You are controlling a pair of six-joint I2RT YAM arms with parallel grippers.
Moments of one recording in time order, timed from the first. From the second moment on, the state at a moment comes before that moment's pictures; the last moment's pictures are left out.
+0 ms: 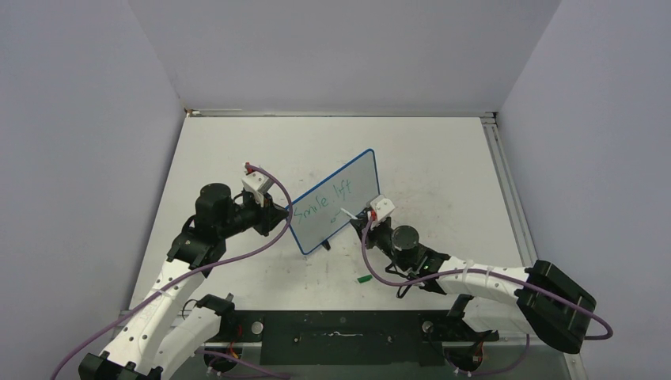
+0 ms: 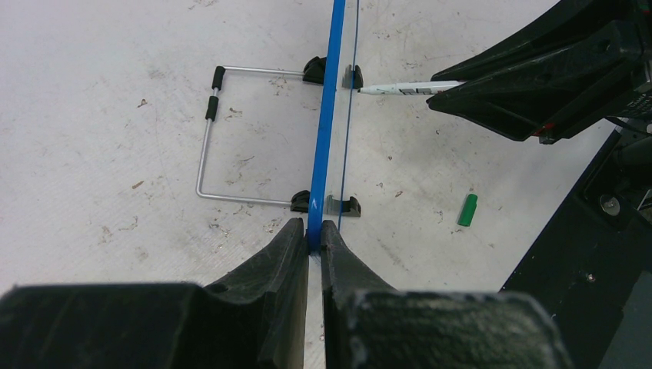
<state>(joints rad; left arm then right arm) -0.35 0.79 0.70 -0.32 0.47 -0.05 0.93 1.16 0.35 0.65 0.23 0.04</state>
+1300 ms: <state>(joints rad) -0.35 0.79 0.70 -0.32 0.47 -0.05 0.93 1.29 0.37 0.63 0.22 0.04</state>
